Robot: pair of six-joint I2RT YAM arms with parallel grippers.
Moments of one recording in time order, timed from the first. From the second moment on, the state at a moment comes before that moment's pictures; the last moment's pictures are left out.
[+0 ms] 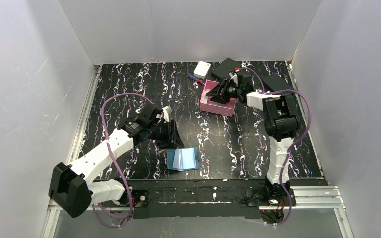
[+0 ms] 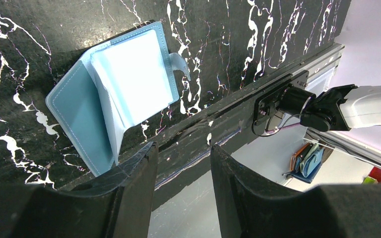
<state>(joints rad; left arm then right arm) -0.60 1.20 0.89 -0.66 0.40 -0.70 0.24 2.13 1.36 0.21 -0.72 0.87</state>
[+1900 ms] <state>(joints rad) -0.60 1.19 0.88 -0.65 0.41 -0.70 0.24 2.17 1.44 0.11 -0.72 0.90</state>
